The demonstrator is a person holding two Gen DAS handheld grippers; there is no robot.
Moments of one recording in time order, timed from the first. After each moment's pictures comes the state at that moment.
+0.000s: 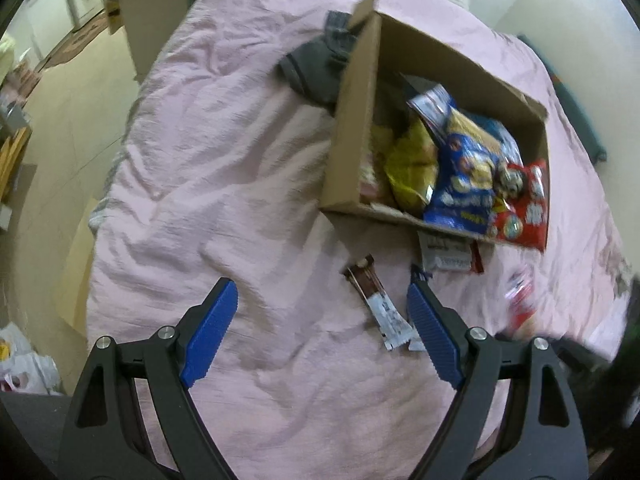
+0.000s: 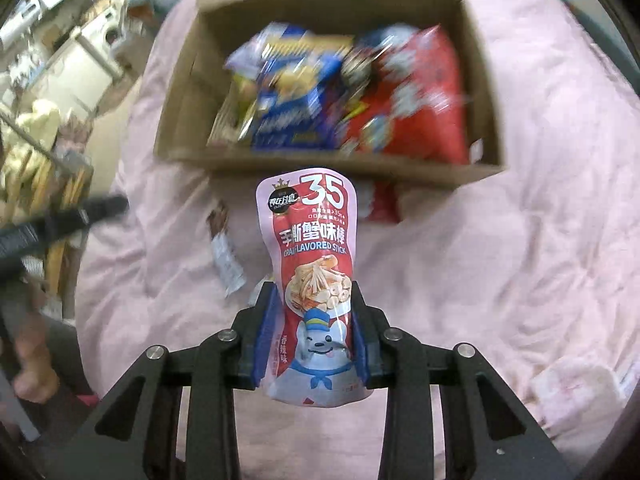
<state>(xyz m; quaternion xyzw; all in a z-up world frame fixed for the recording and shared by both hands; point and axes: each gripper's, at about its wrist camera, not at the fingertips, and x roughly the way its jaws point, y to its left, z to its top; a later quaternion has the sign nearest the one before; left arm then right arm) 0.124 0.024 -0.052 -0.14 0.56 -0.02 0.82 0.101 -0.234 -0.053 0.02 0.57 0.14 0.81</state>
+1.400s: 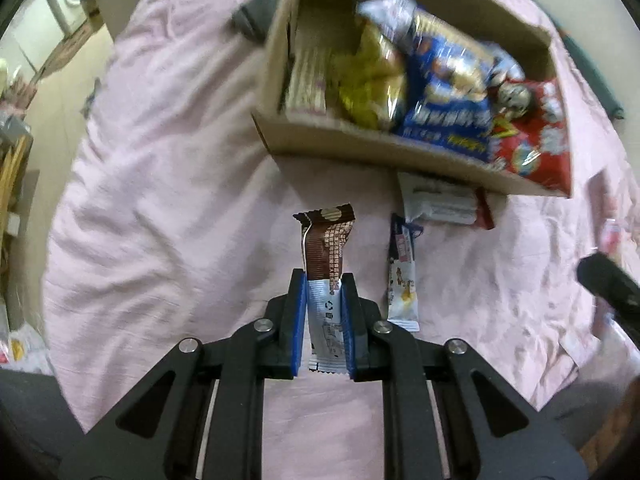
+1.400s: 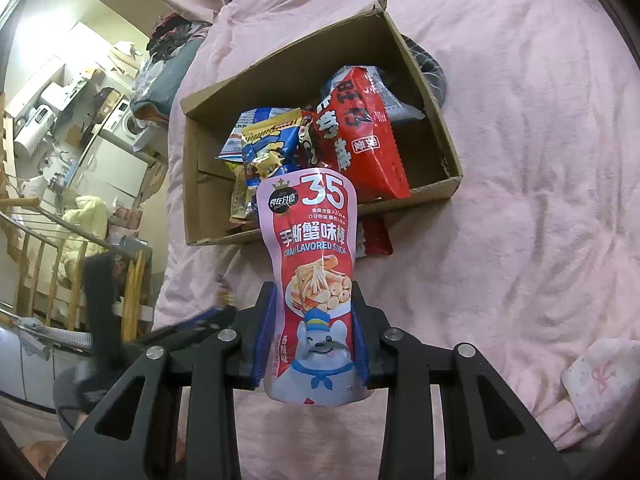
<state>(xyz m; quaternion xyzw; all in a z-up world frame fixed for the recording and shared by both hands) 0.118 -0.056 -0.085 -0.09 0.59 0.00 0.80 0.120 -0.288 -0.046 0.20 0.53 0.17 0.81</state>
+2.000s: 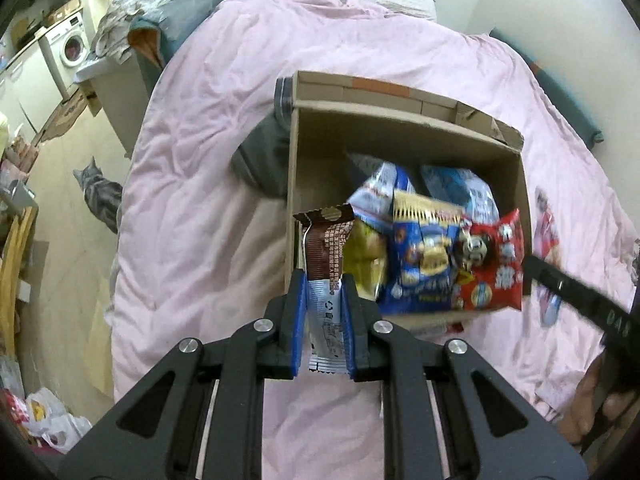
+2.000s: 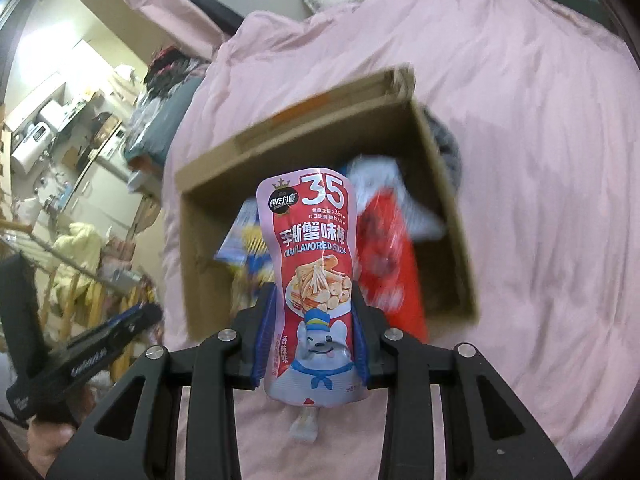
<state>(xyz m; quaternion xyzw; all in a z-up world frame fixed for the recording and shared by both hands) 0.197 -0.026 0.008 -0.06 0.50 -0.02 0.86 0.203 -0.286 -0.016 0.19 0.47 0.14 0.85</state>
